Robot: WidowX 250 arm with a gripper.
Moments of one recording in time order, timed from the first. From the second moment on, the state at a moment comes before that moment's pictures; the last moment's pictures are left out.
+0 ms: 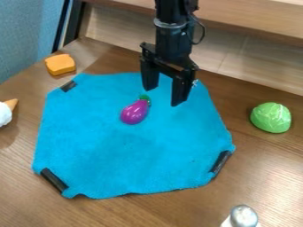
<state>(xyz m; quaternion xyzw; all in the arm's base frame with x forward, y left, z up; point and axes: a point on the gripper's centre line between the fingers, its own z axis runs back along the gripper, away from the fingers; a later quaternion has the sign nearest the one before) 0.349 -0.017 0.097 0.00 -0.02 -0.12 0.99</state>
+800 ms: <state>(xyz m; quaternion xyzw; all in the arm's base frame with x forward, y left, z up) 0.345 -0.076 0.084 0.01 -0.02 -0.11 0.99</state>
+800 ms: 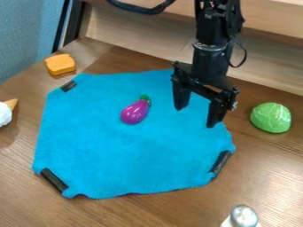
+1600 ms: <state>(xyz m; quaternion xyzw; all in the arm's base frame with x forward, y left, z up) 0.331 -0.121 0.048 0.01 -0.02 -0.09 1.00</state>
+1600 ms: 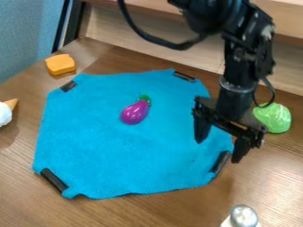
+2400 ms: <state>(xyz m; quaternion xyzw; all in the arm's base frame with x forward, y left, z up) 0.335 -0.133 0.024 0.00 -0.02 -0.07 1.00</state>
